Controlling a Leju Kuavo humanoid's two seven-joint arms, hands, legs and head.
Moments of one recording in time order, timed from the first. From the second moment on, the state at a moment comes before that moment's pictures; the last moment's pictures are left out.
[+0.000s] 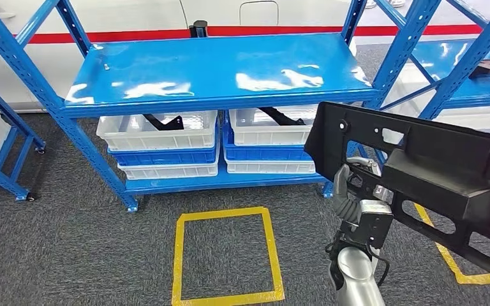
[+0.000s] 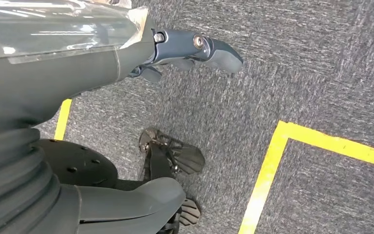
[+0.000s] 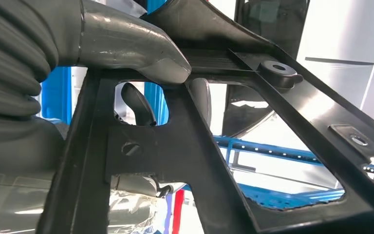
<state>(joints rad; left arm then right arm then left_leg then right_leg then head) -0.10 -0.19 0.06 -0.22 0.38 0.40 -0.32 -0.12 0.10 0.14 -1.47 0.20 -0.47 -0.52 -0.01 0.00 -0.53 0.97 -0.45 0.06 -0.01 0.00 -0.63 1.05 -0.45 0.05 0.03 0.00</state>
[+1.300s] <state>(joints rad) -0.09 -0.20 0.06 -0.22 0.39 0.38 -0.30 -0.16 0.10 0.14 -1.42 0.23 -0.43 -0.54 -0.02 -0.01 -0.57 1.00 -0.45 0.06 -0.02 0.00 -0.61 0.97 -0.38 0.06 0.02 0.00</state>
